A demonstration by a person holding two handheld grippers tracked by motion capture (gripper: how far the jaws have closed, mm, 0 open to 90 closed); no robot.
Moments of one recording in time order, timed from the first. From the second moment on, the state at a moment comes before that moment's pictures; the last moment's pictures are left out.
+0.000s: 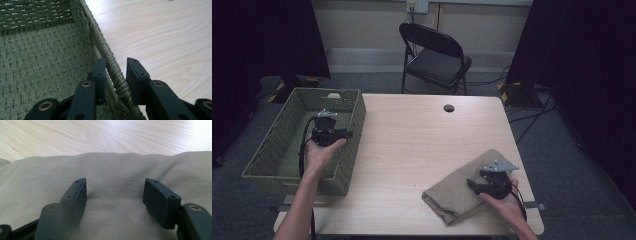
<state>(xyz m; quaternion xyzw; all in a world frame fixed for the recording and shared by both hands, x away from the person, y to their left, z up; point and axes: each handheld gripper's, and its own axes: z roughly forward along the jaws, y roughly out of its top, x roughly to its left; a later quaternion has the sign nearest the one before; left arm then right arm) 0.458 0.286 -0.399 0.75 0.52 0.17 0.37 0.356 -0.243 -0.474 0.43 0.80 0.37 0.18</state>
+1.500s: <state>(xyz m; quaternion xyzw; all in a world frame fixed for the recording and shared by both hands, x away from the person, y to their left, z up) 0.456 0.274 -0.399 0.76 0.51 0.16 0.38 0.357 -0.241 -0.474 0.43 0.81 0.37 0.18</state>
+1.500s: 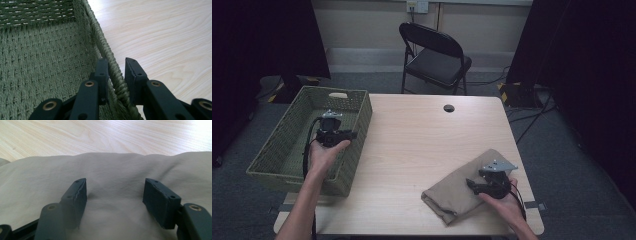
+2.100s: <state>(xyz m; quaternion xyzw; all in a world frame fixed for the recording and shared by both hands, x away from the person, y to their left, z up) 0.455 0.255 -0.398 0.77 0.49 0.16 0.37 0.357 -0.241 -0.474 0.43 0.81 0.37 0.18</state>
